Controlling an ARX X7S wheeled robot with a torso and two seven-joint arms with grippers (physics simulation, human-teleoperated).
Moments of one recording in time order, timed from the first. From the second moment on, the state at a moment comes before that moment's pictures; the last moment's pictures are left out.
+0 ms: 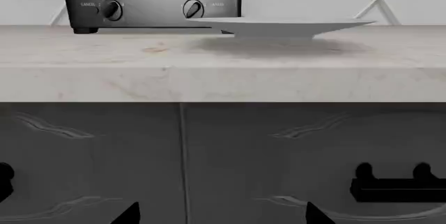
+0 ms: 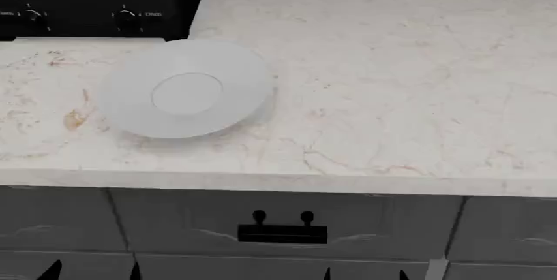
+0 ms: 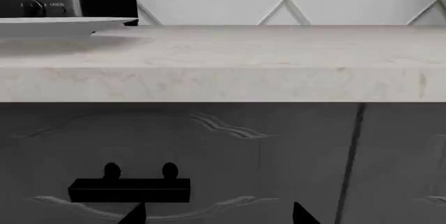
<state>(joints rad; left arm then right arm) 0.00 0.00 0.00 0.00 0.00 0.00 0.00 0.00 0.00 0.00 0.00 0.00 0.00 0.00</state>
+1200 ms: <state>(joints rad) 0.05 -0.12 0.10 0.25 -0.08 -0.13 -0.11 -0.11 0.11 -0.16 -0.35 -0.06 0.14 0.18</state>
